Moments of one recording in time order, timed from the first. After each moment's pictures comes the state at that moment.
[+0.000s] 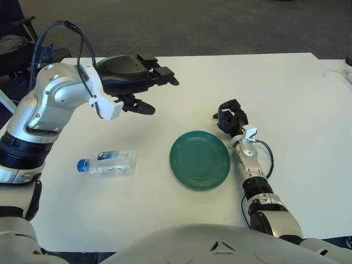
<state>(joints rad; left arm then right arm) -0.58 0.89 -0.16 -0.27 0.34 -0.37 -0.80 -0.30 0.08 -0.11 0.69 0.03 -0.35 -0.02</state>
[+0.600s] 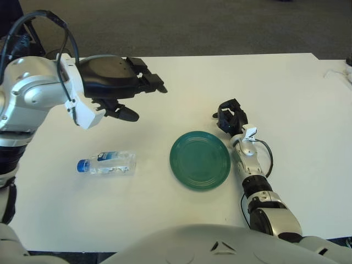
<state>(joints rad) -0.51 1.07 -0.09 -0.39 0.25 -0.42 -0.95 -0.32 0.09 -0.11 0.71 0.03 -0.36 -0.02</state>
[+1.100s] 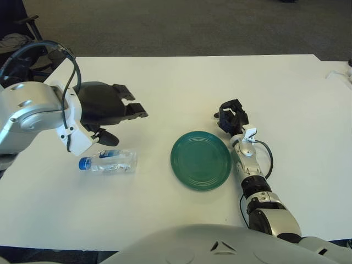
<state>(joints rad) -0.34 1.23 -0.05 -0.49 0.39 -0.38 -1.11 -0.31 0.10 -0.11 0.70 0.03 -0.36 -0.06</state>
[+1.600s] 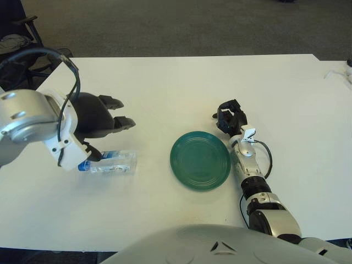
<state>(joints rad) -0.15 1.30 0.03 -0.61 0.42 -0.32 -1.18 -0.31 0.09 -0.10 0.71 0.03 -0.36 -0.06</state>
